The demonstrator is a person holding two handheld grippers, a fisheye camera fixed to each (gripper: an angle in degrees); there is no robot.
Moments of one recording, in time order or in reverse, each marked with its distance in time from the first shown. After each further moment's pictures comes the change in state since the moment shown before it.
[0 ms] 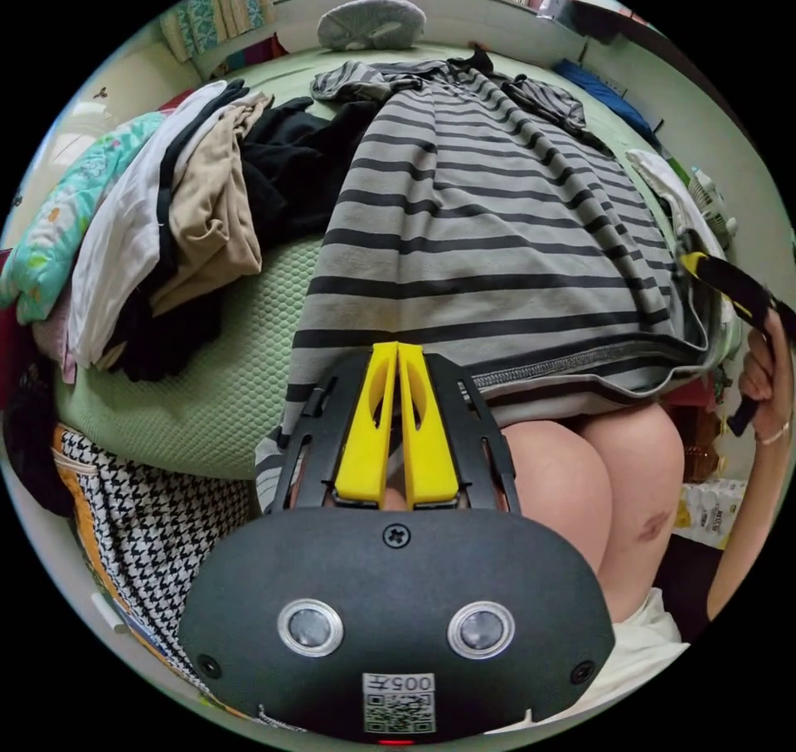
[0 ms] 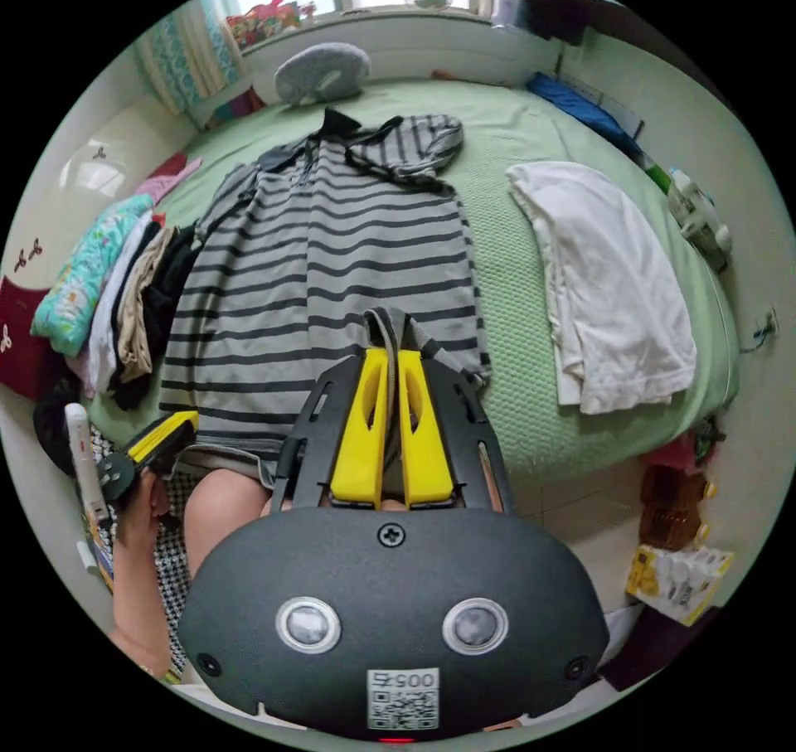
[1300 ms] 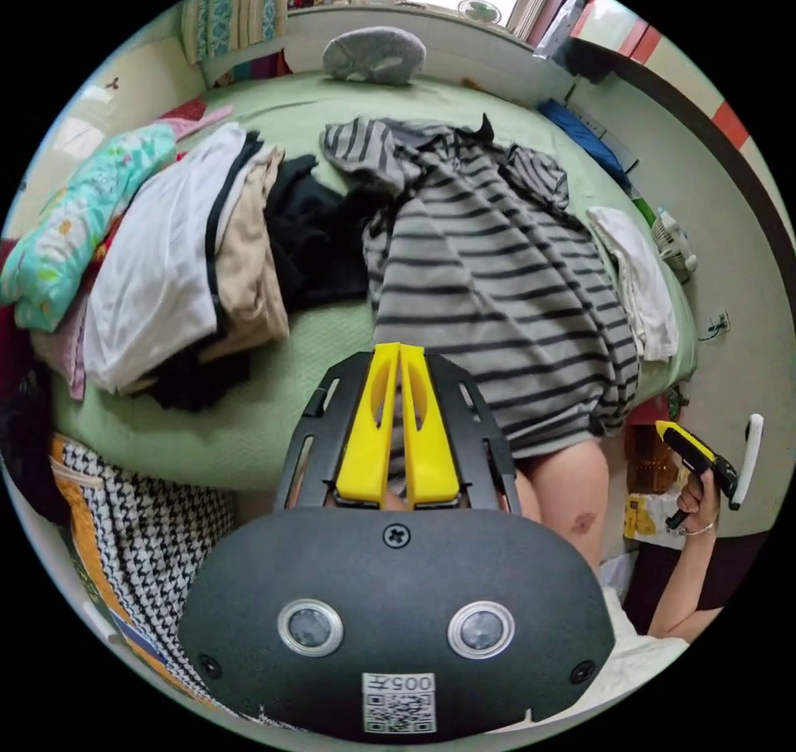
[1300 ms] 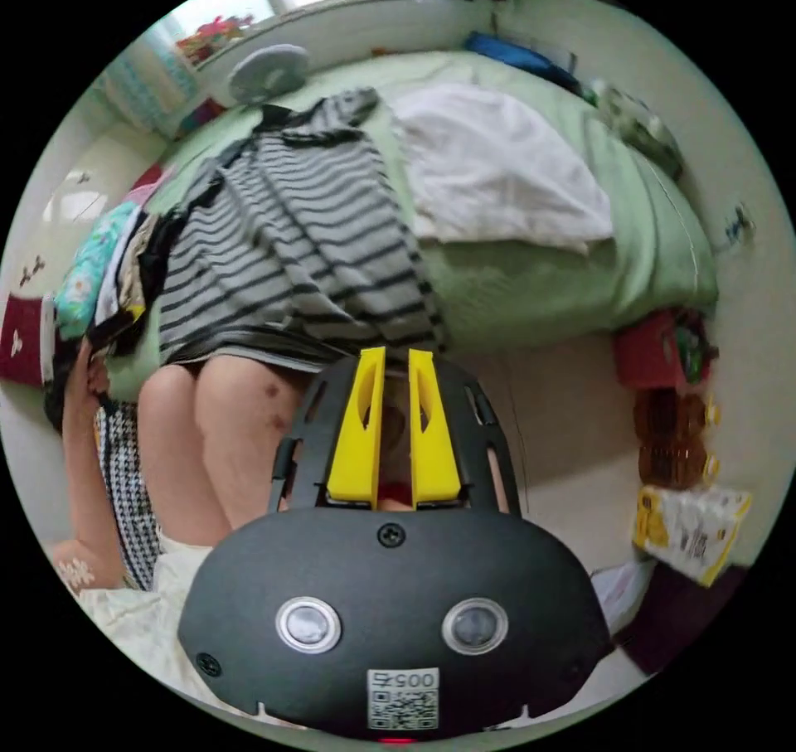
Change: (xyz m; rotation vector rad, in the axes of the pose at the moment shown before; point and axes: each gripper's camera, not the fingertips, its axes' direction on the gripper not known) left arm 0.043 -0.099 -0.063 0.148 0.101 0.009; right arm 0.083 0.063 -0.042 -0.074 -0.001 -0.008
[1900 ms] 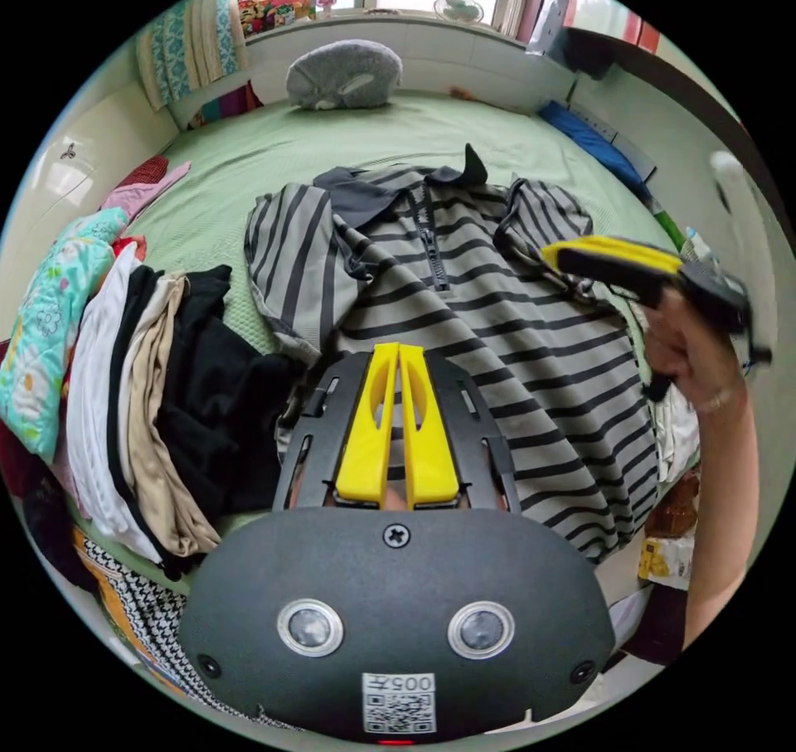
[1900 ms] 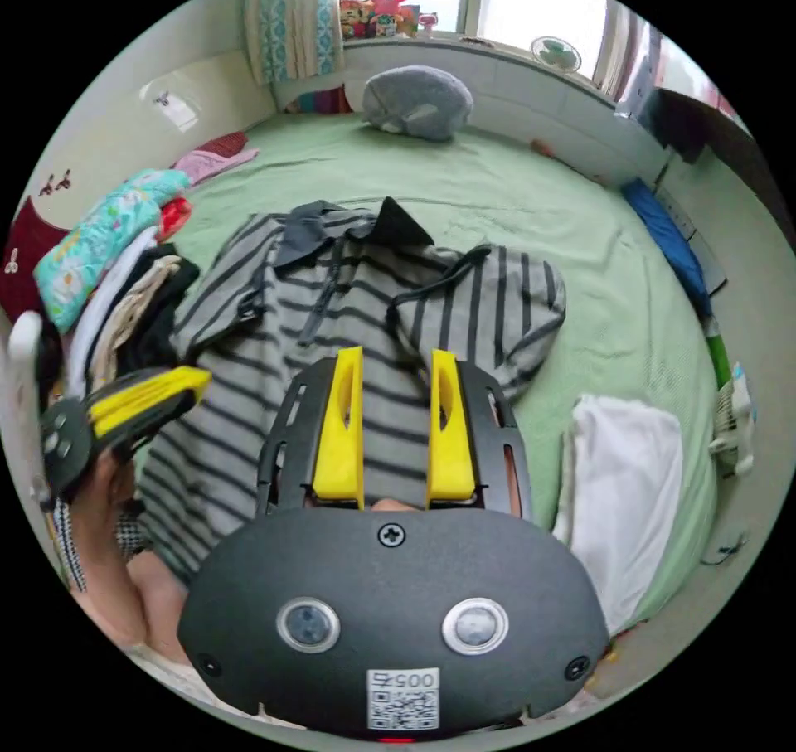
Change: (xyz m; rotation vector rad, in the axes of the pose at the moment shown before) left arm 0.071 -0.169 0.074 0.019 -0.073 0.040; right arm -0.181 -0.350 0.127 0.133 0.084 -0.402
